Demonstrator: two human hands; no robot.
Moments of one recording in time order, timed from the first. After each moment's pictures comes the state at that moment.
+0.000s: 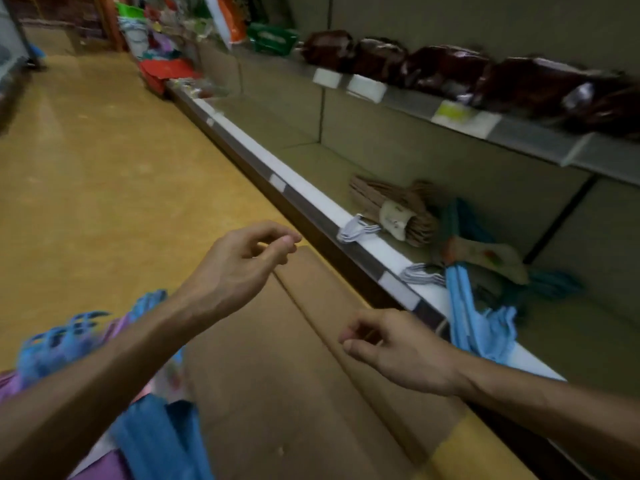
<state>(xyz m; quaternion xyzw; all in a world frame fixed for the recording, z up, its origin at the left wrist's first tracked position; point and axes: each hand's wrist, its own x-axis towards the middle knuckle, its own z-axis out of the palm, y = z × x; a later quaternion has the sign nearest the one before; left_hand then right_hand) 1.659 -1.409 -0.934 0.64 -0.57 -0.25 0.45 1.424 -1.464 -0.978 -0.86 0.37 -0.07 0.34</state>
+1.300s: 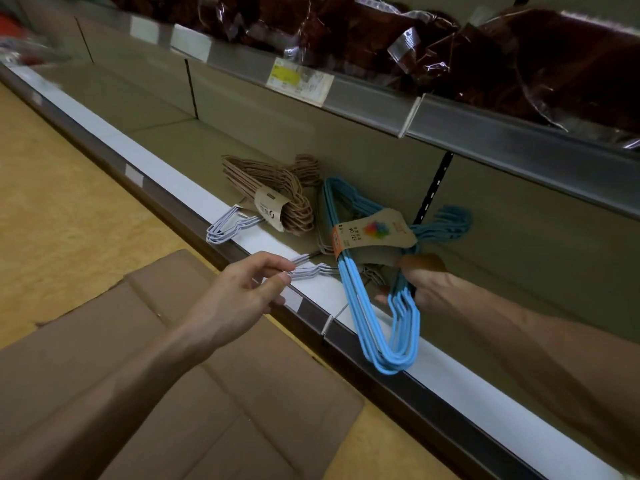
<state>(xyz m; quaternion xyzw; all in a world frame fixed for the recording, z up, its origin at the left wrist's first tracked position) 1.514 -1.533 -0.993 0.57 -0.62 -0.40 0.37 1.258 -1.624 -0.998 -0.31 0.69 -0.36 0.55</state>
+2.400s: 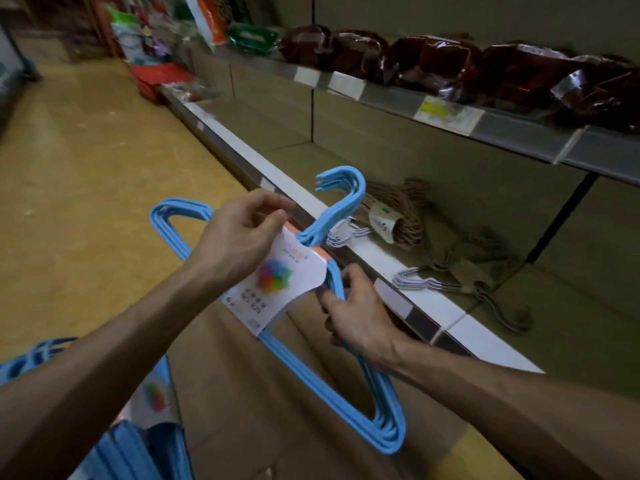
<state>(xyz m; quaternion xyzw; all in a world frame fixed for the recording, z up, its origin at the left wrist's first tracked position) 1.646 -1.472 -0.918 0.66 -0.56 -0.17 0.48 1.476 -1.511 -1.010 -0.64 0.46 -0.33 0.52</state>
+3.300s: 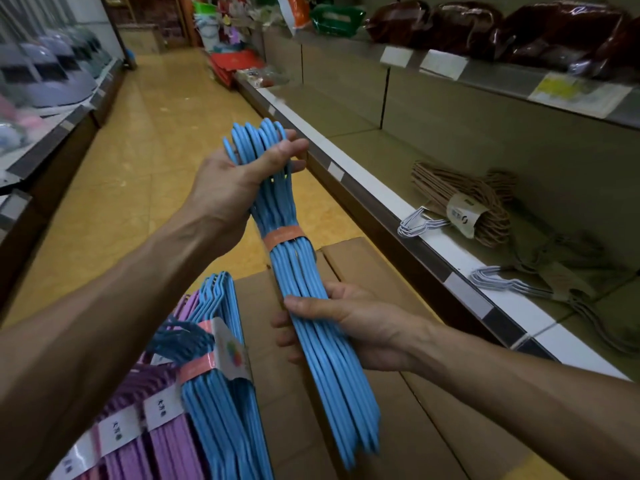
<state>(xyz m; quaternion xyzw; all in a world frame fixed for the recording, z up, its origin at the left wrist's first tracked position) 1.710 -1.412 -0.881 0.55 -0.43 -0.28 0.65 1.537 -1.450 -0.967 -0.49 0.23 -0.03 0.84</state>
